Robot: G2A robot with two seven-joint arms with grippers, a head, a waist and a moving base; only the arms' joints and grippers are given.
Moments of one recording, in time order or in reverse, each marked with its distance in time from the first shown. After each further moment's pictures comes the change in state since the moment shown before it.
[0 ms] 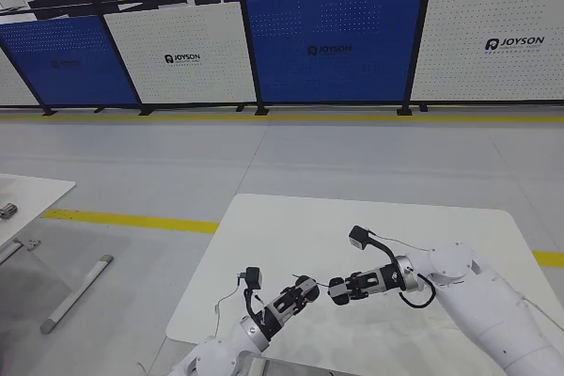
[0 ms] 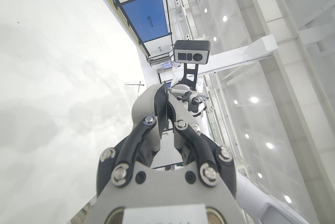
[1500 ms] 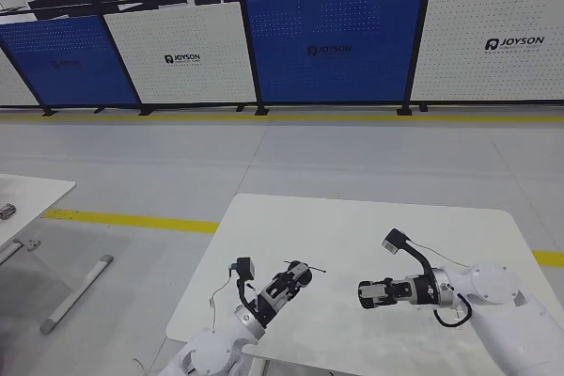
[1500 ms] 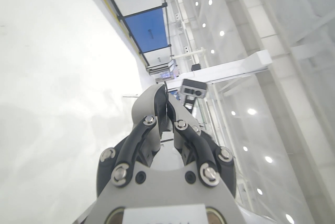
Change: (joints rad) left arm 0.013 0.001 -0.073 -0.092 -0.108 0.027 0.032; right arm -0.232 0.122 0.291 -0.254 -0.036 -0.019 0.006
